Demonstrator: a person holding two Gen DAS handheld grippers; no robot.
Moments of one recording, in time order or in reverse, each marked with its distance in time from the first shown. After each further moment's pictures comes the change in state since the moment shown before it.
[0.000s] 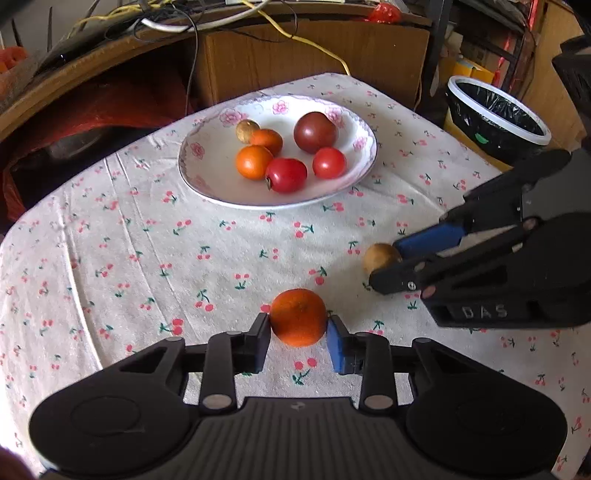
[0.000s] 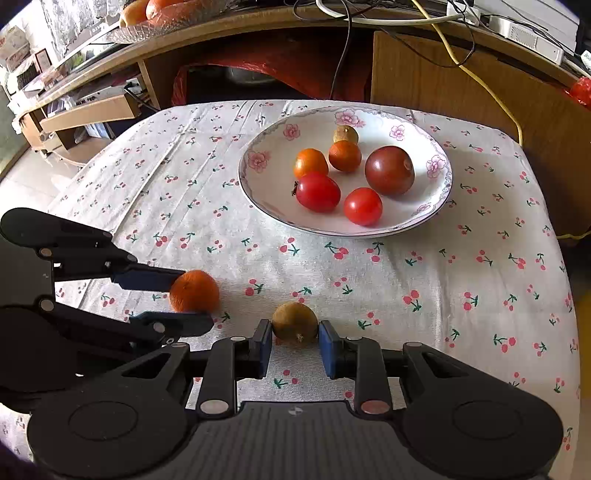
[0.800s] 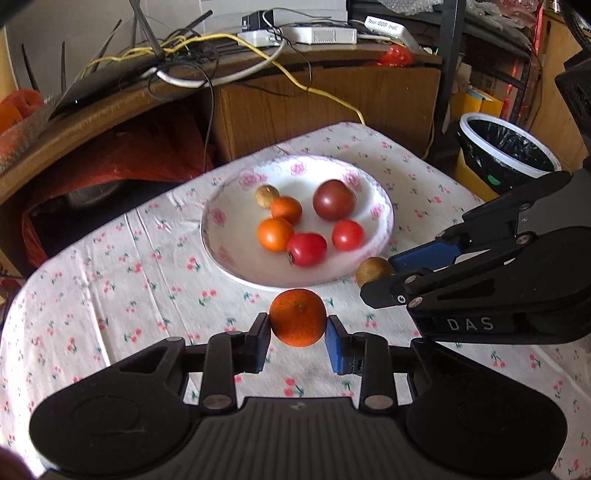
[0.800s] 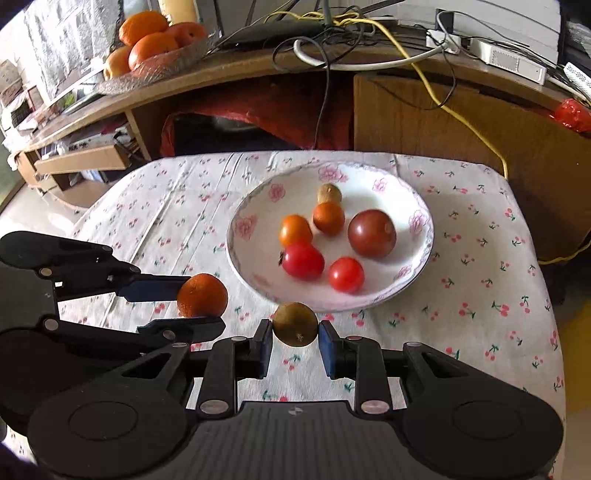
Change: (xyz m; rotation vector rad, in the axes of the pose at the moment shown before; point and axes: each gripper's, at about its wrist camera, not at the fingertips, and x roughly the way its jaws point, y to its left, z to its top) left arm -0.013 0.007 0.036 0.000 -0.108 0.046; right arm -0.012 -0.010 0.031 0.060 -0.103 -0.009
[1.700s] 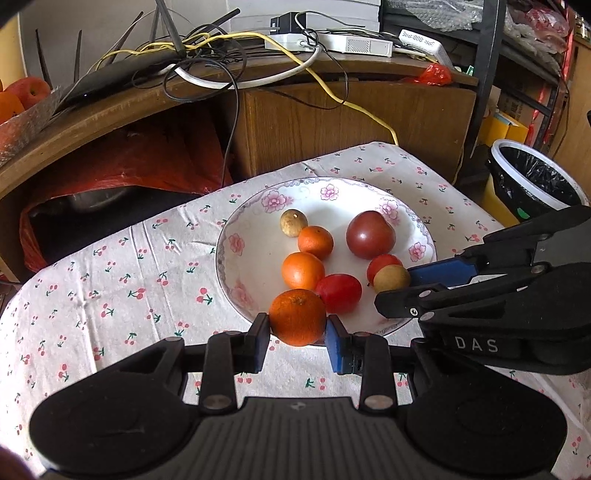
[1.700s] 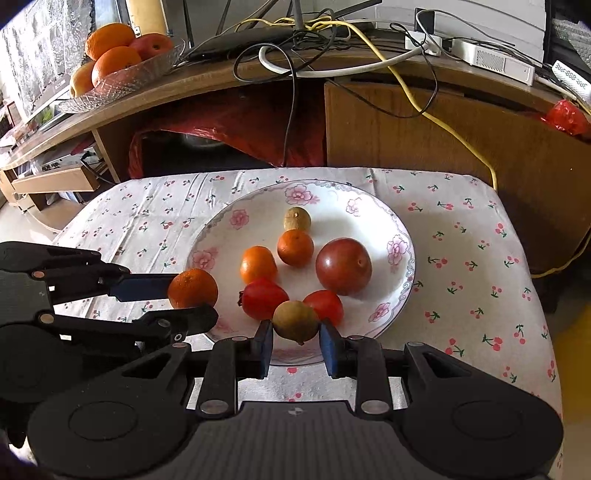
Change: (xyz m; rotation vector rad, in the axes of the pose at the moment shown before) left arm 0.034 0.019 0.020 -0.072 -0.033 0.025; right arm 0.026 -0.017 0.017 0.025 -0.039 -0.054
